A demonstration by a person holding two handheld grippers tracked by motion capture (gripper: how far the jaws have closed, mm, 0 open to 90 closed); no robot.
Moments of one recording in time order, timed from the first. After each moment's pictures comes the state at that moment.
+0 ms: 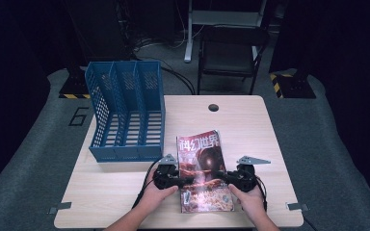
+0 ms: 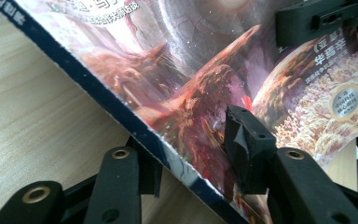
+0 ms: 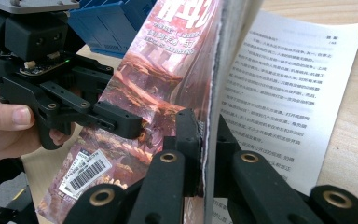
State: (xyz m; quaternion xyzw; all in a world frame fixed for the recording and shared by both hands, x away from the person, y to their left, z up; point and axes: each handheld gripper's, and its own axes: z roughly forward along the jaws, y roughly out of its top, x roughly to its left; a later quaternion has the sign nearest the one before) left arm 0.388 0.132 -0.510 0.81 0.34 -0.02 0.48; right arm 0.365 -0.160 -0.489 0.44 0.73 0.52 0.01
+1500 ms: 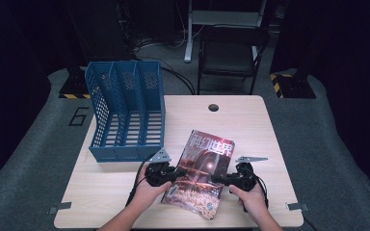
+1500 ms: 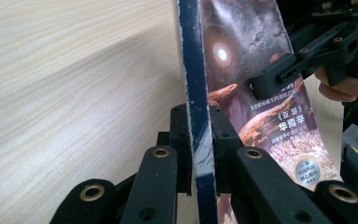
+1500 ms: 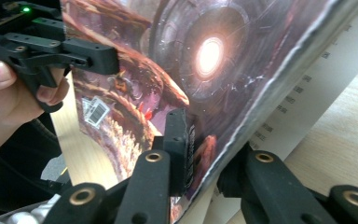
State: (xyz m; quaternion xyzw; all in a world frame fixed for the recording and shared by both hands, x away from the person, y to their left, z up) left arm 0.376 0.149 -0.468 0.81 0.32 0.04 0.49; right arm 0.372 -0.161 -0.494 0.44 0.74 0.50 -0.07
